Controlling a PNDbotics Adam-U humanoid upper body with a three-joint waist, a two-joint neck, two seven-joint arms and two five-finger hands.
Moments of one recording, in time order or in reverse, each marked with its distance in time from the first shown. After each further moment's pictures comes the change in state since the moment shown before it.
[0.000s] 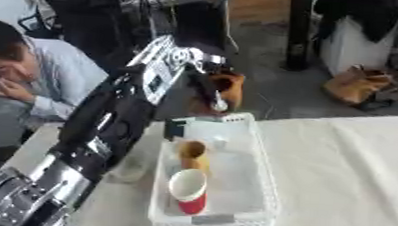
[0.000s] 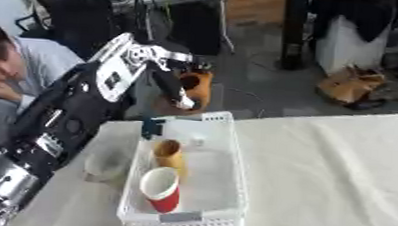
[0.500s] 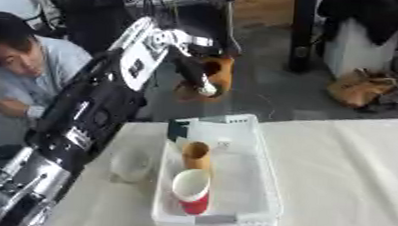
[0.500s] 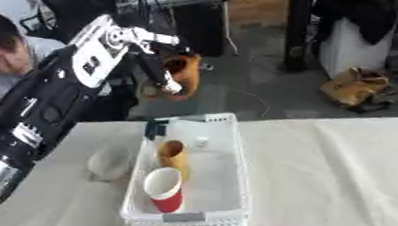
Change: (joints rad) left arm -0.004 0.051 0.002 -0.088 0.103 0.006 -0.048; right arm 0.017 0.000 -0.003 0.000 0.009 0.001 -0.011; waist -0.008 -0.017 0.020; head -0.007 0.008
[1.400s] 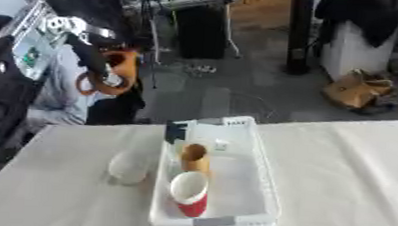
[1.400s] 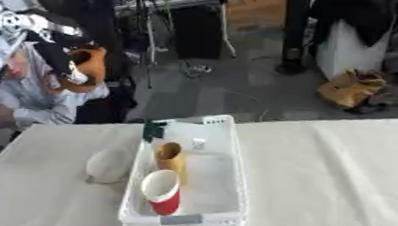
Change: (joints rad) left arm 0.057 0.219 0.042 -0.068 -0.014 0.022 -0.140; right arm 0.014 0.000 -0.020 0.000 0.032 -0.001 -0.036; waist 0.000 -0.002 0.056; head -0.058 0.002
